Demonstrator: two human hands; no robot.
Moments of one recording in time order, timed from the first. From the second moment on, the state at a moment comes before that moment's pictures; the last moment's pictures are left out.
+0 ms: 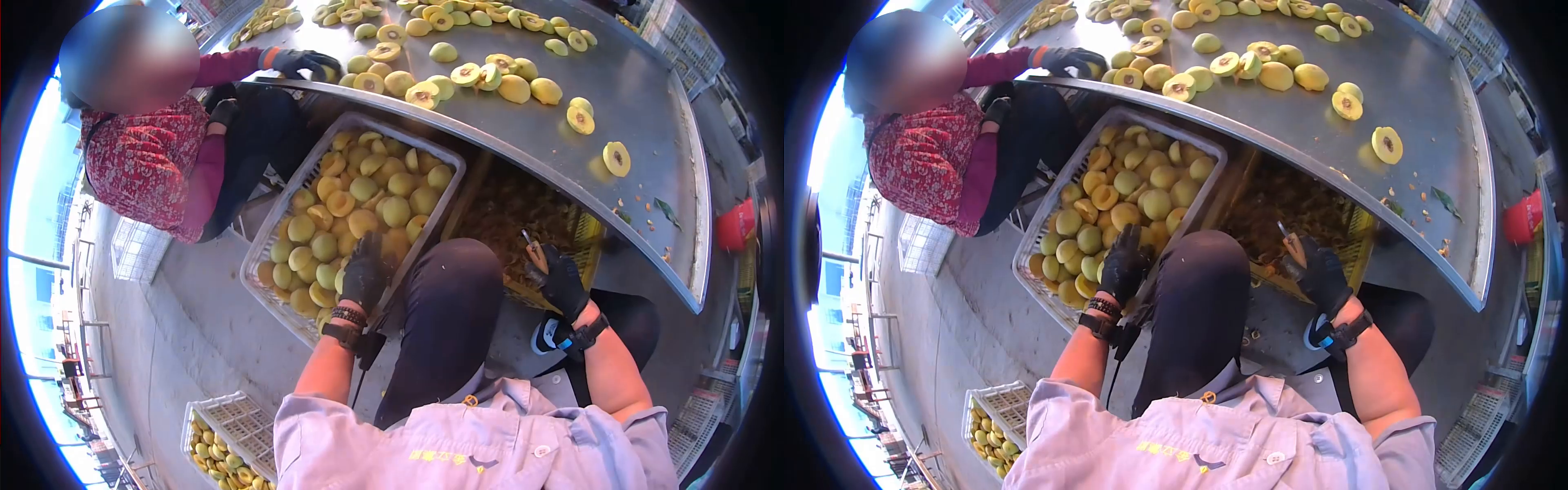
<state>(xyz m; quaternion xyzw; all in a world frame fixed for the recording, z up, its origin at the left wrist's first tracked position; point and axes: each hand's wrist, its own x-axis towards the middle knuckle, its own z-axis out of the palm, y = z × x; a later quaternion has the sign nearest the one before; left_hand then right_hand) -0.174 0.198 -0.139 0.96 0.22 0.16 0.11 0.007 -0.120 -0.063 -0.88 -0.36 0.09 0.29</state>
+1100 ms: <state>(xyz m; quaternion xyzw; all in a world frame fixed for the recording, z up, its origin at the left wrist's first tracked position) -0.227 0.215 -0.117 0.85 0.38 0.33 0.12 0.010 -0.144 -0.083 -0.89 -0.37 0.10 0.24</state>
